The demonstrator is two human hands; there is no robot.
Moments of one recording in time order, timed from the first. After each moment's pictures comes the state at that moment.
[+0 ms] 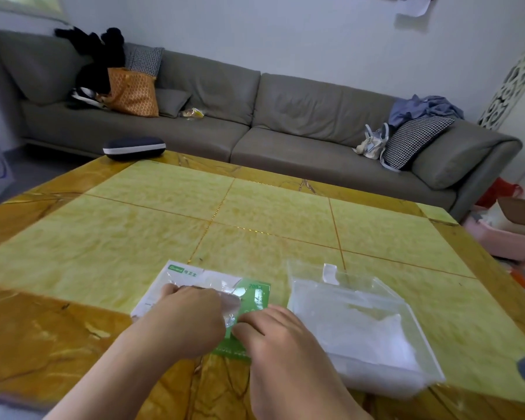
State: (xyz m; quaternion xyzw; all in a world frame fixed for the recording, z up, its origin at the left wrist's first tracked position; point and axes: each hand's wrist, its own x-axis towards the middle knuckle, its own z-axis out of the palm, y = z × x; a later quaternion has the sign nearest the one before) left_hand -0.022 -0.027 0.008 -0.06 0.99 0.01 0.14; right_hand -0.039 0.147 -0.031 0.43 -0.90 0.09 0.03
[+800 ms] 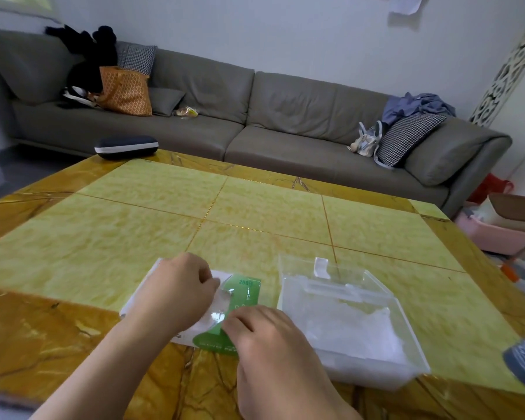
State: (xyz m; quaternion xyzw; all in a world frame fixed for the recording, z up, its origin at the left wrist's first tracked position) left_hand -0.036 -0.039 -0.002 -0.20 0.94 0.26 -0.07; right_hand -0.029 0.146 -0.013 0.44 -0.89 0.10 0.00
